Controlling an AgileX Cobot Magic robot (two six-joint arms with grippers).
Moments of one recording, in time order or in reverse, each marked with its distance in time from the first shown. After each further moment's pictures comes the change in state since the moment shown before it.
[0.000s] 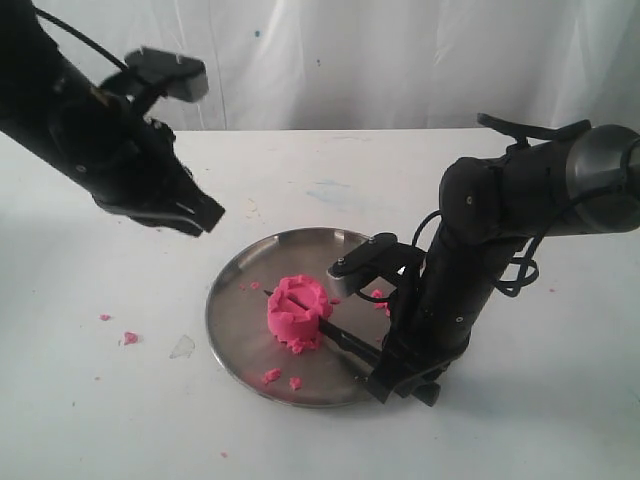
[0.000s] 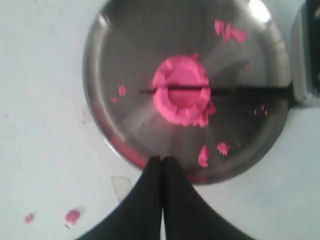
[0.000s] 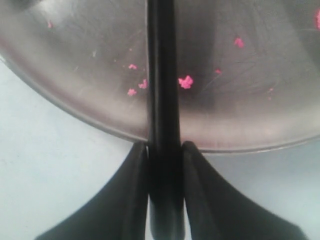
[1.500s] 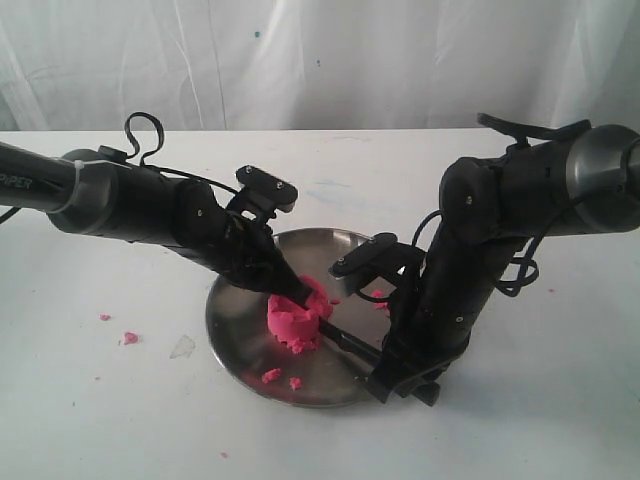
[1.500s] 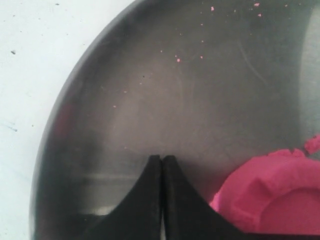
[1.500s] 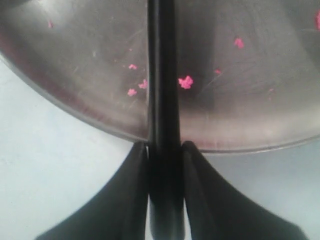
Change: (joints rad) left arm -0.081 0.583 -0.027 -0.022 -0.616 0.077; right arm 0.000 0.000 0.000 0.000 0.006 -0.002
